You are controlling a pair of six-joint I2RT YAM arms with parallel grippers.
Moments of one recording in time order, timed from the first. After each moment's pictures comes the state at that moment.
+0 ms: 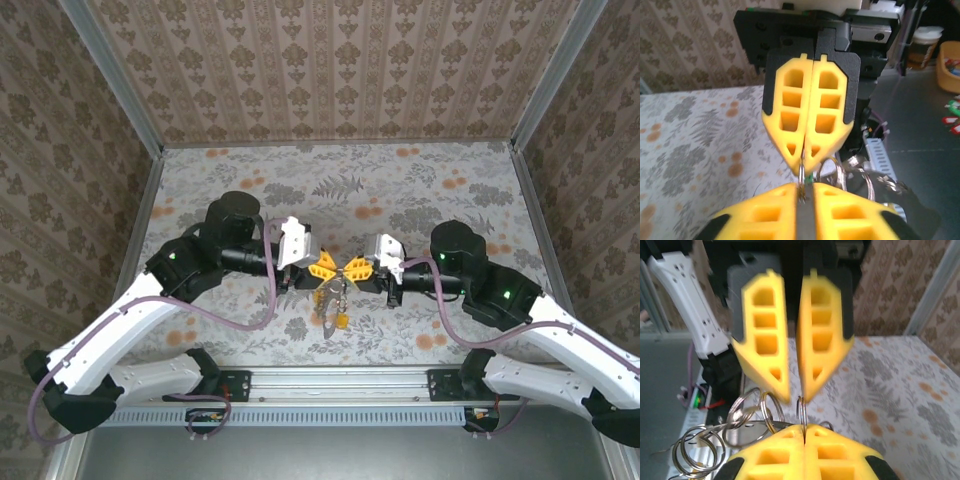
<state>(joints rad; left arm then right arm) -0.90 1.05 1.27 -0.70 0.71 0.39 0.86 0.88 1.04 -0.45 -0.40 -0.26</state>
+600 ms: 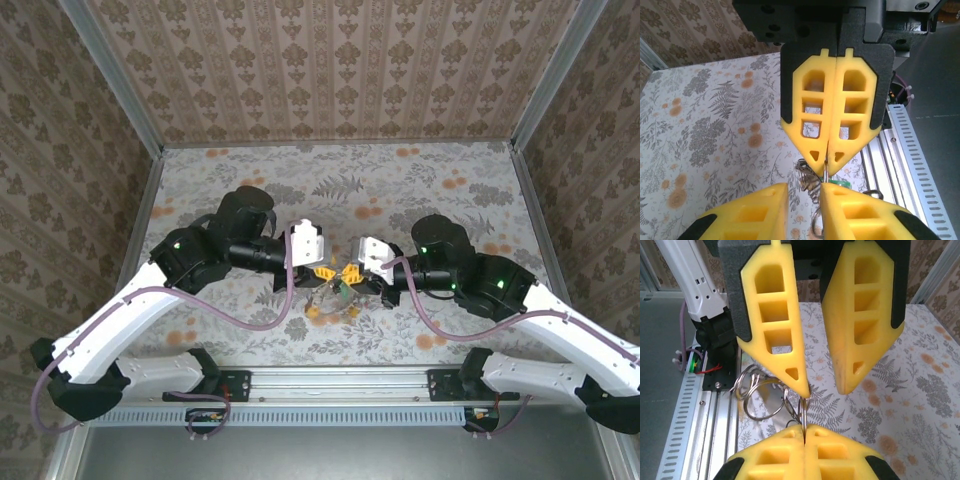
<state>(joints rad) -0.94 1.13 1.38 -0.86 0.56 0.52 0.91 0.97 1.15 -0.63 -0.34 -0.34</state>
